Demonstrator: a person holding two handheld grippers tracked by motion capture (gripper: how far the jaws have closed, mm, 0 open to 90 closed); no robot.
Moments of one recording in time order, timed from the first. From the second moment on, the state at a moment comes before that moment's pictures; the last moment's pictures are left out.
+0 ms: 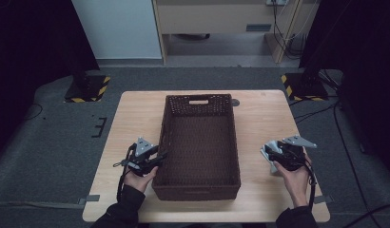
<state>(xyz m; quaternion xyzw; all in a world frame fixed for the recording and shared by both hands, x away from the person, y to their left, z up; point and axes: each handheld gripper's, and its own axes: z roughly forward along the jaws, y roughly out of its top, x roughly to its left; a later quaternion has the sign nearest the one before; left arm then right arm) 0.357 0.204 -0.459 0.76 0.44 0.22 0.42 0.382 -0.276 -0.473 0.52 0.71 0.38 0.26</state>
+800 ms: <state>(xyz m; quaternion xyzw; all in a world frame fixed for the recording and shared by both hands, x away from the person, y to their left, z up) 0.357 0.205 -0.459 0.76 0.44 0.22 0.42 0.383 -0.296 -0.506 0.56 0.73 0.32 0.22</state>
